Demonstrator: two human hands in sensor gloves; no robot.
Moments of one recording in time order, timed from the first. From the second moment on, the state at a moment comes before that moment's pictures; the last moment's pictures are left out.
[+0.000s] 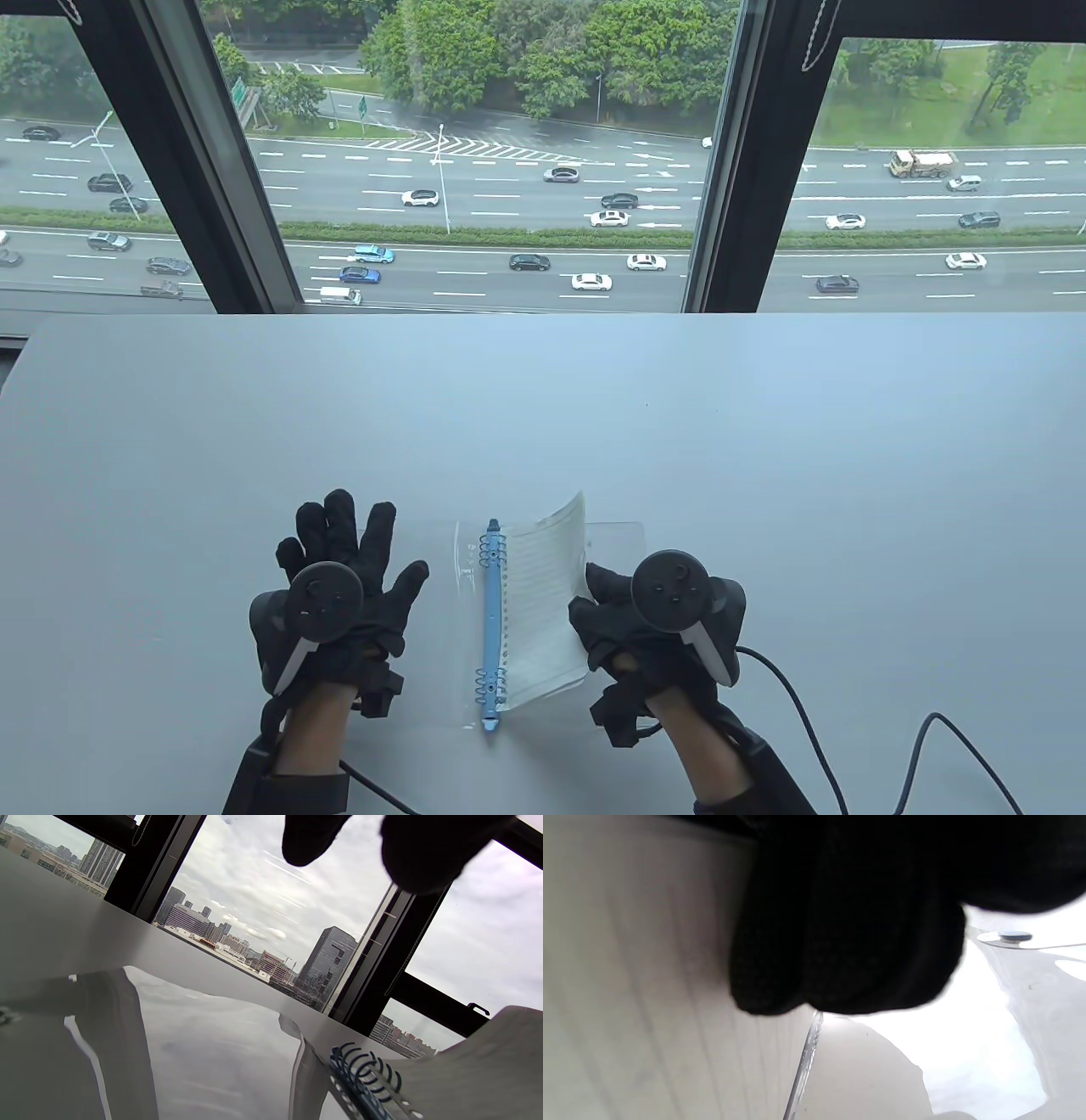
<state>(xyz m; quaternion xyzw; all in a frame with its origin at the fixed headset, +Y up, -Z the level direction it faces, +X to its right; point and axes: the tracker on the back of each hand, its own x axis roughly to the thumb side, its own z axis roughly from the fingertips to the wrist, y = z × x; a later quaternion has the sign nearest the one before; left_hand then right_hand) -0.251 -0.730 -0.307 0.10 0.00 0.25 0.96 0.089 -0.711 -0.301 0.03 0.03 0.94 0.34</state>
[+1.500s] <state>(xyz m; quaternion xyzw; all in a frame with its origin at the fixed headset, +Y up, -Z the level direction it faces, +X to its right) -0.267 -0.761 -0.311 -0.21 0.12 0.27 0.93 0.003 -0.759 -0.282 0.23 0.14 0.96 0.02</state>
